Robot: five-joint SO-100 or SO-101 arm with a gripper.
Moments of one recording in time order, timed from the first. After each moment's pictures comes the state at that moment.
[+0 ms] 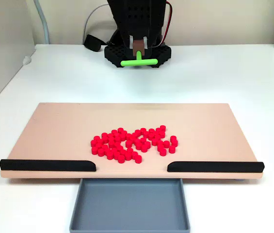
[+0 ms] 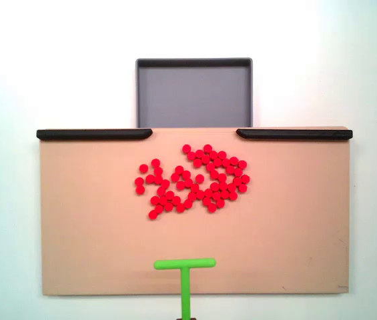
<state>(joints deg) 0.9 114.7 108.2 89.3 -89.9</state>
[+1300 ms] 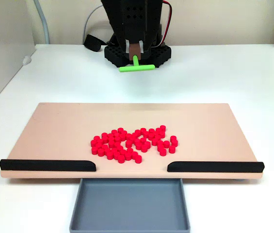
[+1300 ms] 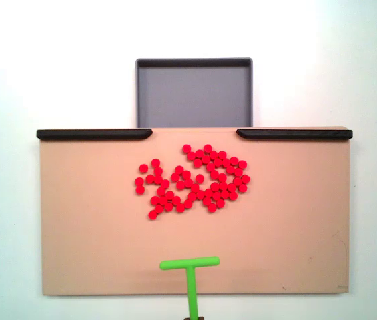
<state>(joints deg) 2.8 112.5 108.2 89.3 -94.2</state>
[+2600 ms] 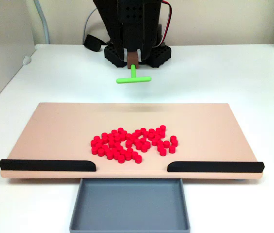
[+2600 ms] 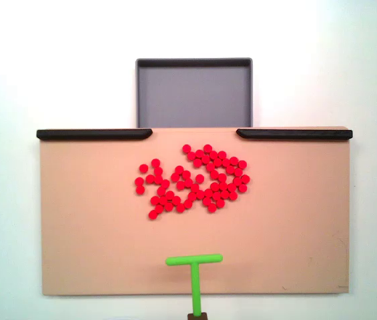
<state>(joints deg) 3.7 108.2 108.2 88.6 -94.5</state>
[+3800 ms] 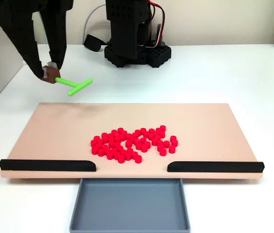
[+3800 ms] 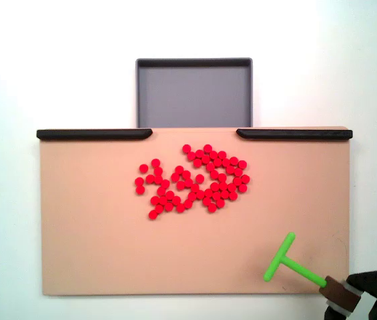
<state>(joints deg) 28.7 84.6 85.9 88.3 -177.3</state>
